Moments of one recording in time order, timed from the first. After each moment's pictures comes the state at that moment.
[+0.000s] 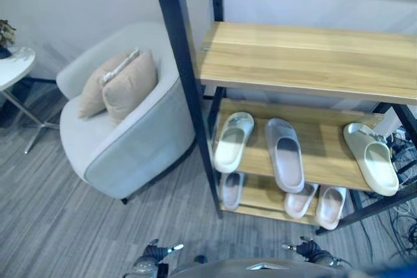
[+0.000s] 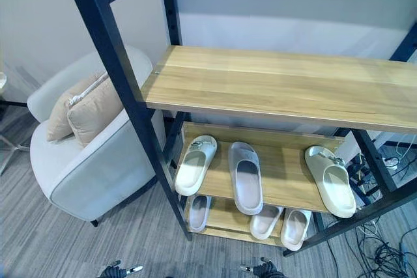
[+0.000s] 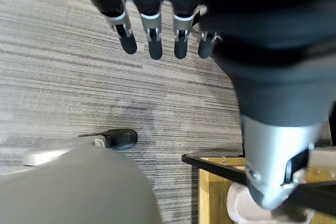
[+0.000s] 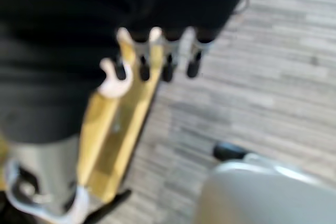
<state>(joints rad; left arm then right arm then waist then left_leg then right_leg) -0.01 0.19 -0.20 1.32 -0.21 -0.12 0.16 -0.07 -0.18 0.24 1.31 0.10 -0.05 -0.14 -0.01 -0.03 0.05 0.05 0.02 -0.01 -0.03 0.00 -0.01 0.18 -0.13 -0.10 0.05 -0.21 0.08</state>
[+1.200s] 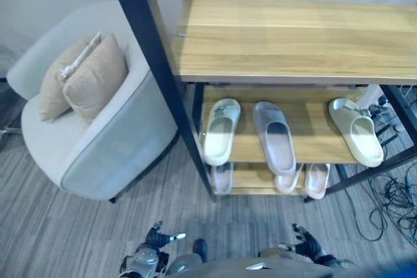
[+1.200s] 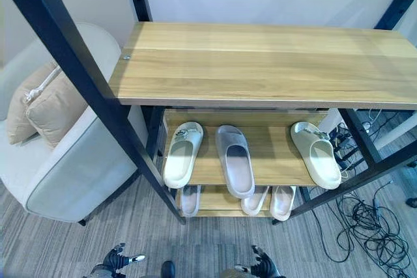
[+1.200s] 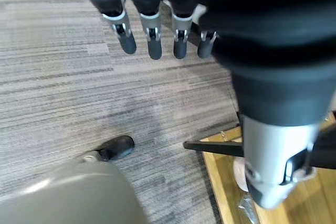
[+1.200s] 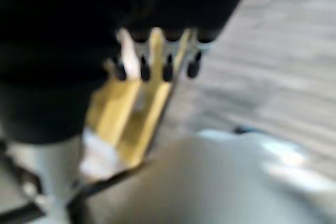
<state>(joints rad) -0.03 0.23 -0.22 1.26 -0.09 -0.16 0.17 0.15 -0.29 0.40 0.79 0.06 -0.15 -0.04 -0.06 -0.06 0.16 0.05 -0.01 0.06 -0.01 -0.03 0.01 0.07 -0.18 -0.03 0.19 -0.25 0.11</state>
